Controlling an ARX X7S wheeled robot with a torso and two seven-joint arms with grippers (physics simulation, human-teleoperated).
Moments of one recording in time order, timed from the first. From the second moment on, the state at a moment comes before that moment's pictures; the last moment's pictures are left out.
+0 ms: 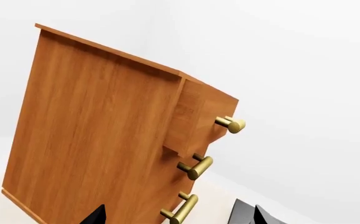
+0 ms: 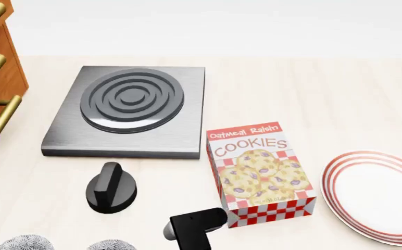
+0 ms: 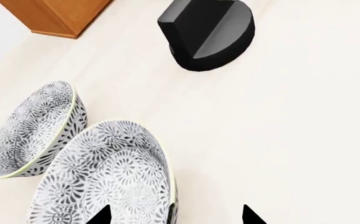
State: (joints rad) left arm -0.14 -0.27 -0.22 0.39 -0.54 -0.25 -0.43; right arm 0.54 0.14 -0.43 0.16 0.72 0.93 -0.11
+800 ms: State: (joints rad) left arm -0.13 -0.28 -0.22 0.40 -0.55 -0.25 -0.45; right arm 0.53 0.15 -0.47 0.15 0.74 0.90 -0.09
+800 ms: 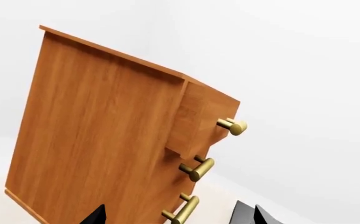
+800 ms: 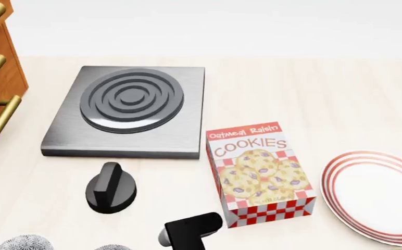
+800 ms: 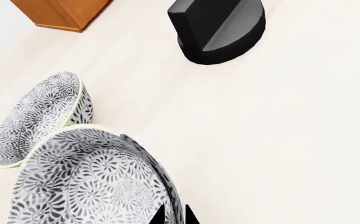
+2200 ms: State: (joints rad) left arm -0.14 -0.30 -0.19 0.40 -0.54 -0.22 -0.47; right arm 0.56 0.51 -0.26 -0.48 0.23 0.61 0.34
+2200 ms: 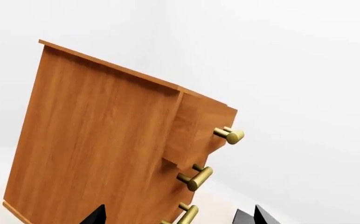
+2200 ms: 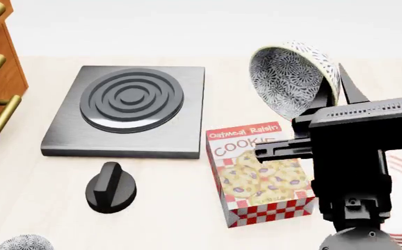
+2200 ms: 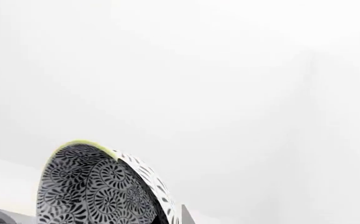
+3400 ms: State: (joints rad) left arm -0.13 -0.31 -0.17 0.39 -0.55 -0.20 -0.48; right arm 0.90 0.39 0.28 -0.05 0.65 1.18 0.35
